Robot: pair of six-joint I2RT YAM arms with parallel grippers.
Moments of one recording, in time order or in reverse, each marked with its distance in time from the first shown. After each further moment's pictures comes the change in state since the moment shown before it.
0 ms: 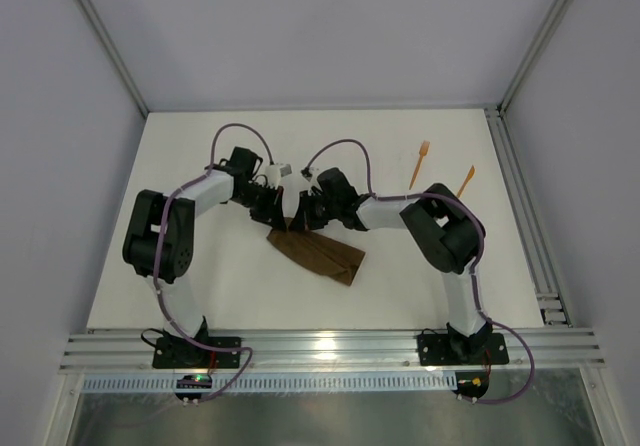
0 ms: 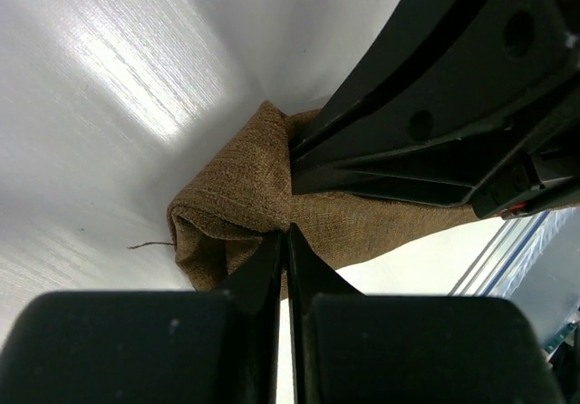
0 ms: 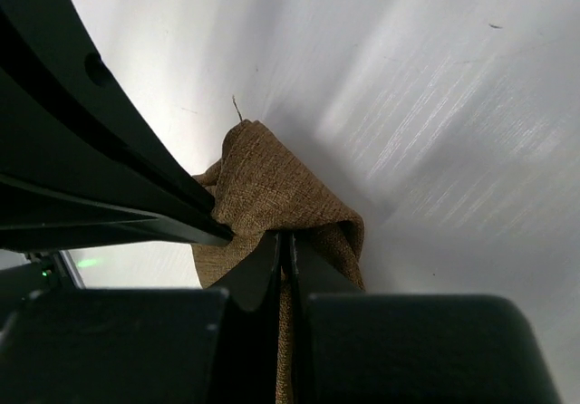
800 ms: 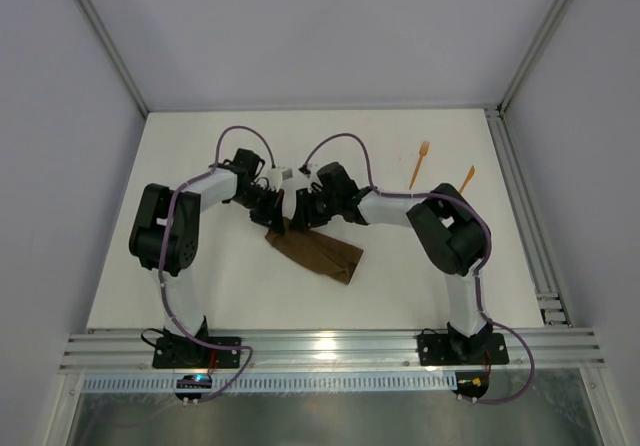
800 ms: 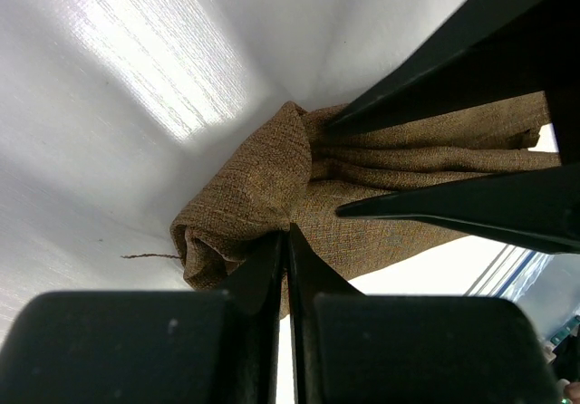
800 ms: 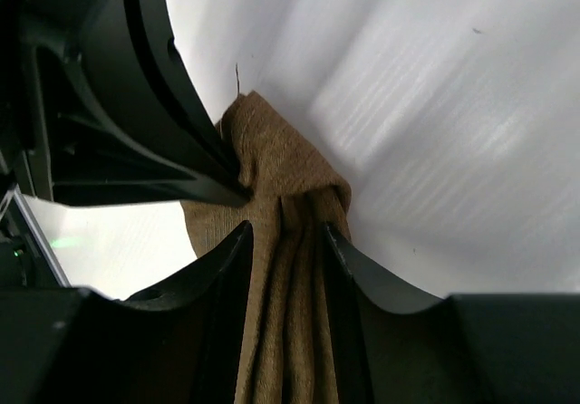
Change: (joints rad) left arm 0.000 0.067 0.032 -0.036 -0.036 0.037; right arm -0.010 -0.018 0.048 -0.112 0.002 -0.081
